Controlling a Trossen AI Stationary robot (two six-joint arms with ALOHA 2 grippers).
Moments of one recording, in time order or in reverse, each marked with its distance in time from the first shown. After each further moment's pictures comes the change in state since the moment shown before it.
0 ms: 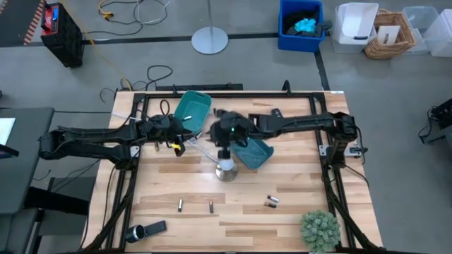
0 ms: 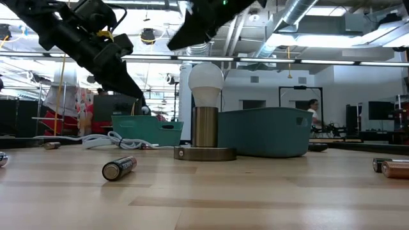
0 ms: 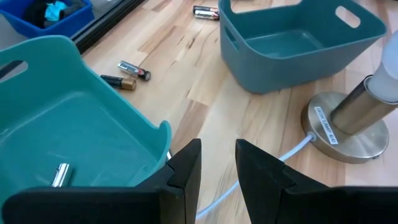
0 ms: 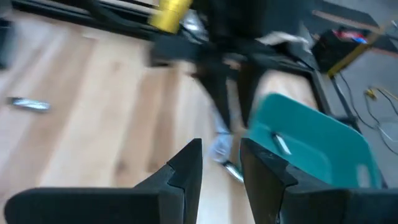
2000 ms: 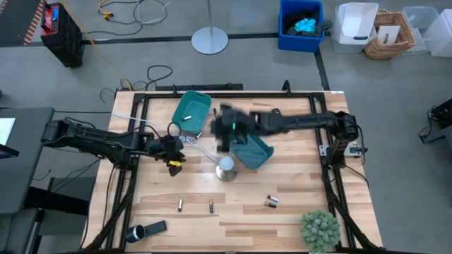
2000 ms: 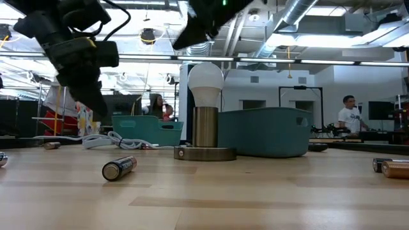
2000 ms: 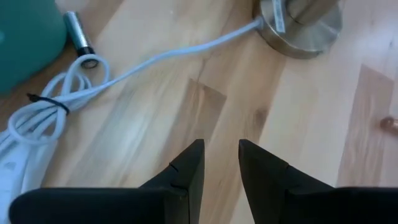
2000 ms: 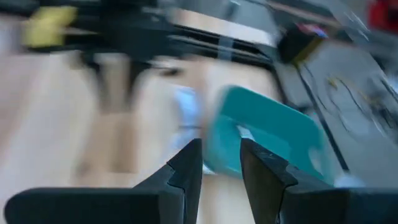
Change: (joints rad) left arm -0.325 0.044 0.049 -0.343 -0.044 -0.390; right arm -0.040 -0.016 0.021 -0.027 0.116 0.008
